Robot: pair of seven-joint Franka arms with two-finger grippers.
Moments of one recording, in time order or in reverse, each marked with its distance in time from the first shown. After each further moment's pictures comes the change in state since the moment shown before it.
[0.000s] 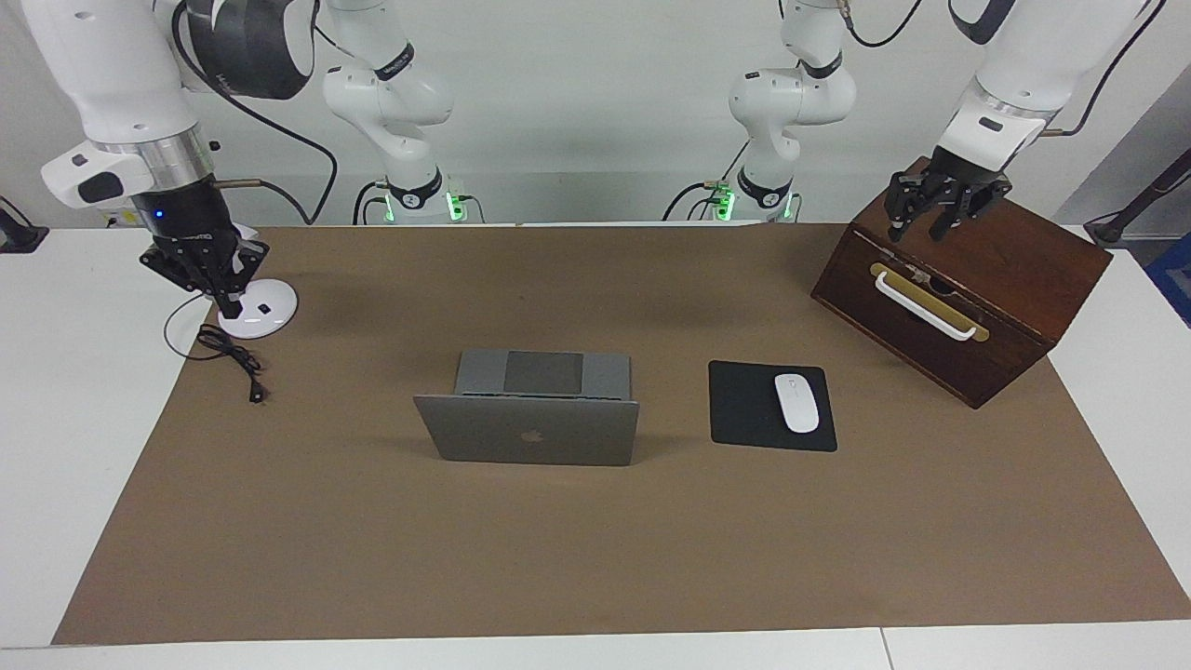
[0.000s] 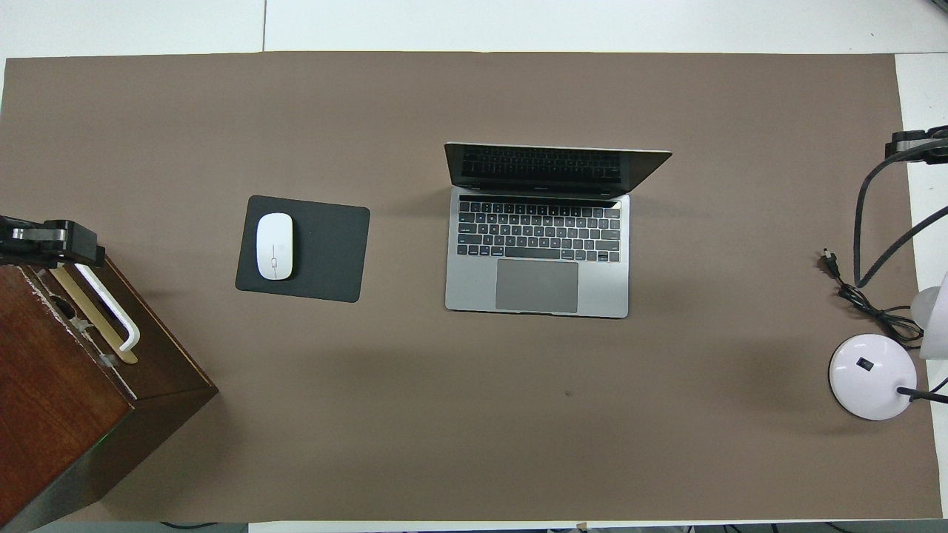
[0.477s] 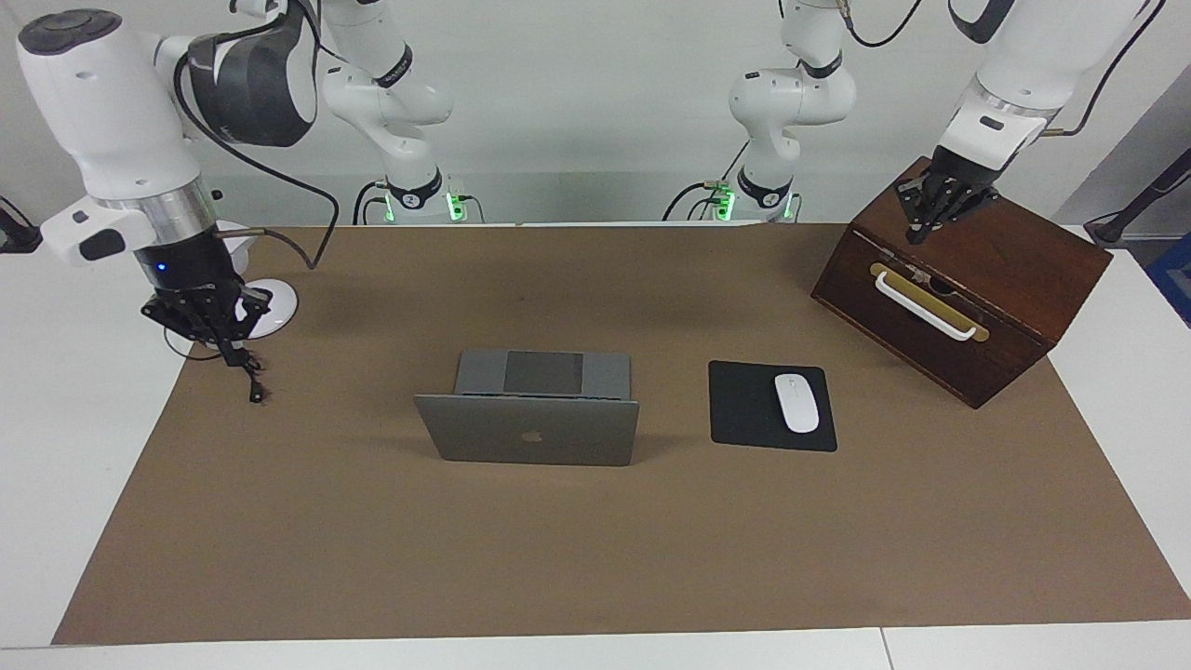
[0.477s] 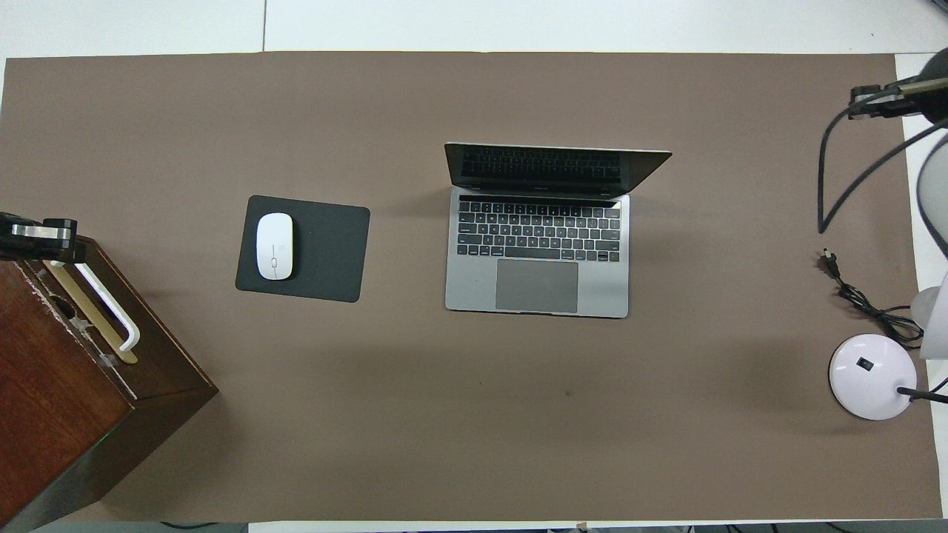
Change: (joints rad) left arm 0.000 0.000 0.000 0.000 -0.008 0.022 0.000; right arm 0.047 0.199 0.002 0.195 -0.008 0.023 0.012
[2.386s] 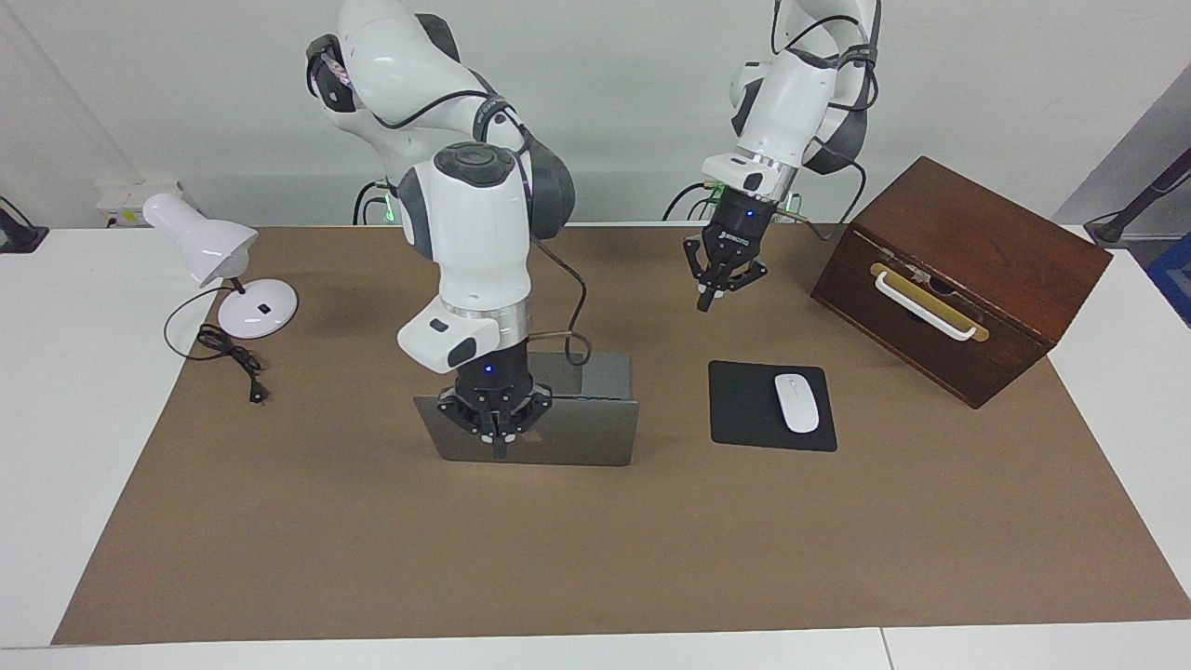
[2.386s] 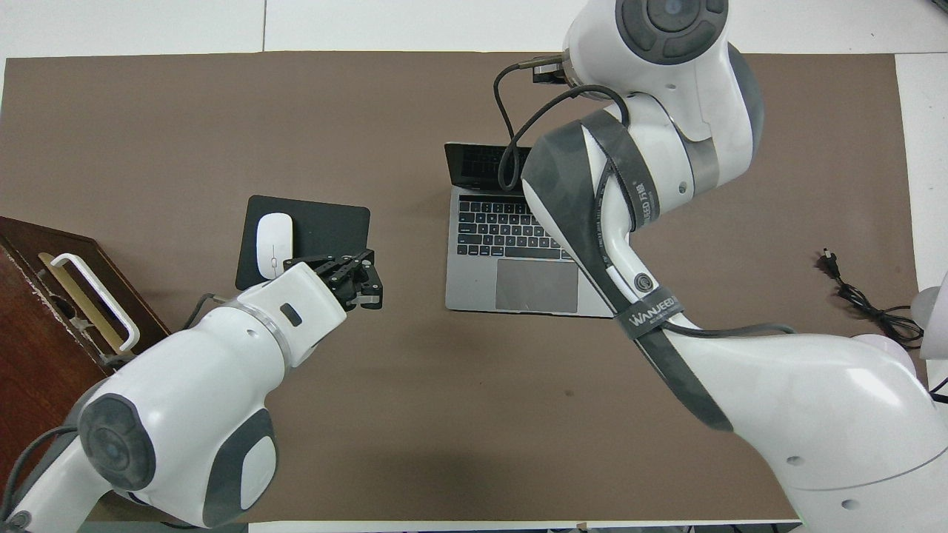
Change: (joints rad) left arm -0.473 -0.153 -0.008 -0.797 -0.211 1.278 -0.035; right arm 0.424 0.419 -0.002 0.435 -0.176 0.050 0.487
